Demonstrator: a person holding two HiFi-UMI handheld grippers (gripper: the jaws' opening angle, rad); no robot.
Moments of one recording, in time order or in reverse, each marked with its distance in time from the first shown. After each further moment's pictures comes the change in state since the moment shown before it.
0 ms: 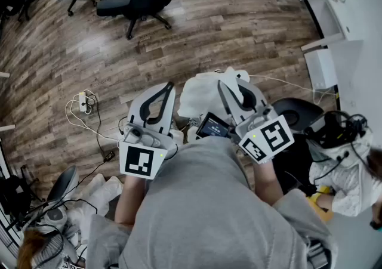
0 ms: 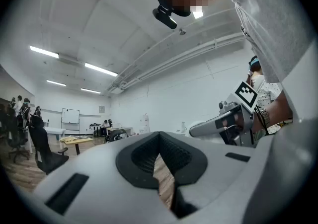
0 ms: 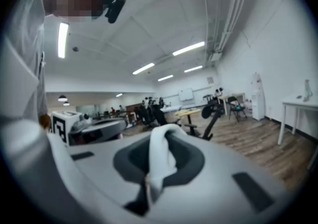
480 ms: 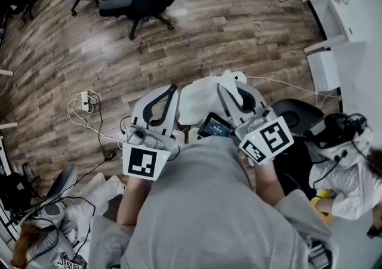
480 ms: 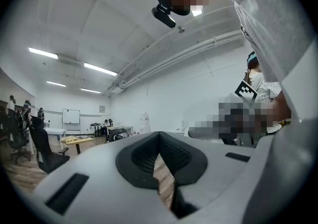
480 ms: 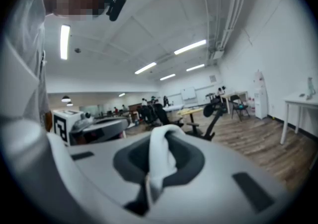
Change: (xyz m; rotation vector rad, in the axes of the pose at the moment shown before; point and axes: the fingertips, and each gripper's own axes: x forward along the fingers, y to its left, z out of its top) left arm 0.002 -0.028 0.000 0.001 0.017 0.011; right arm -0.021 -0.003 -0.007 -0.003 0.009 0.036
